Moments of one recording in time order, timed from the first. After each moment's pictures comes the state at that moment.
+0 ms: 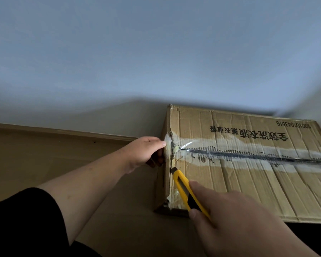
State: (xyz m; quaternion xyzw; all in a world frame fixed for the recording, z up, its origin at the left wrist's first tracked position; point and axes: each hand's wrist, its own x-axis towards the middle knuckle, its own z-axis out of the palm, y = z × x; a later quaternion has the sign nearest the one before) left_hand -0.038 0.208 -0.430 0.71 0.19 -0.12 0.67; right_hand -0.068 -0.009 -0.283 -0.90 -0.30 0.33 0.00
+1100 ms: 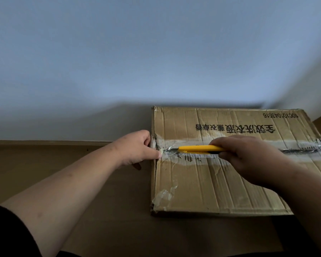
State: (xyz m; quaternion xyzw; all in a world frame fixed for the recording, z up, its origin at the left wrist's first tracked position) left_hand -0.018 0.198 -0.401 0.85 0.19 -0.15 0.47; right_hand 0.063 -0.078 -0.338 -0.92 -0.35 0.15 0.07
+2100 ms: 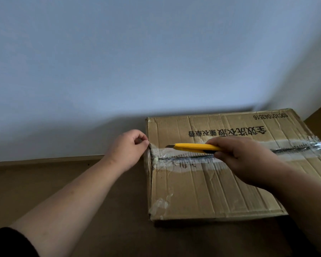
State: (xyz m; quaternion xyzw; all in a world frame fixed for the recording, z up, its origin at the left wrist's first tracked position) left_hand -0.005 0.202 -0.405 0.90 0.19 0.06 0.38; right_hand 0.068 -0.090 -0.343 -0.92 -0.33 0.12 0.16
